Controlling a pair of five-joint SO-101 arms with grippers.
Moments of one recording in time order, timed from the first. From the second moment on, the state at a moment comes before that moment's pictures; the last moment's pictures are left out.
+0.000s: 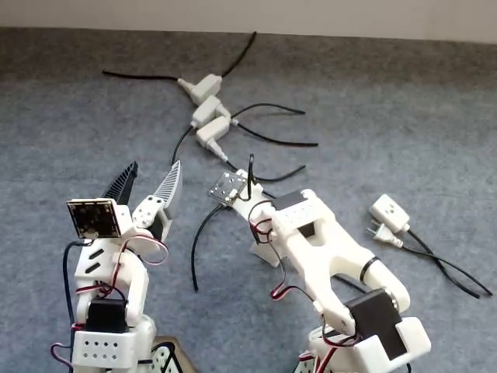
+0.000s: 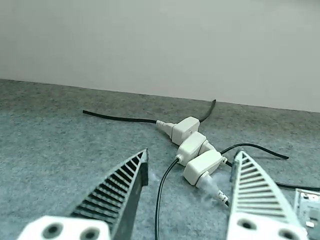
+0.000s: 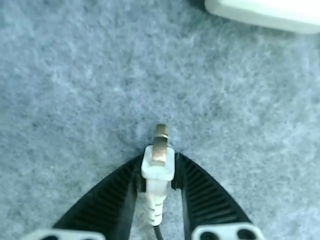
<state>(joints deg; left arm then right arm) -3.4 -103.5 96.1 23.8 8.7 -28.3 -6.6 45.4 51.8 35.7</state>
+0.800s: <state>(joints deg) -3.4 -103.5 96.1 23.8 8.7 -28.5 -6.7 45.8 52.9 35.9</state>
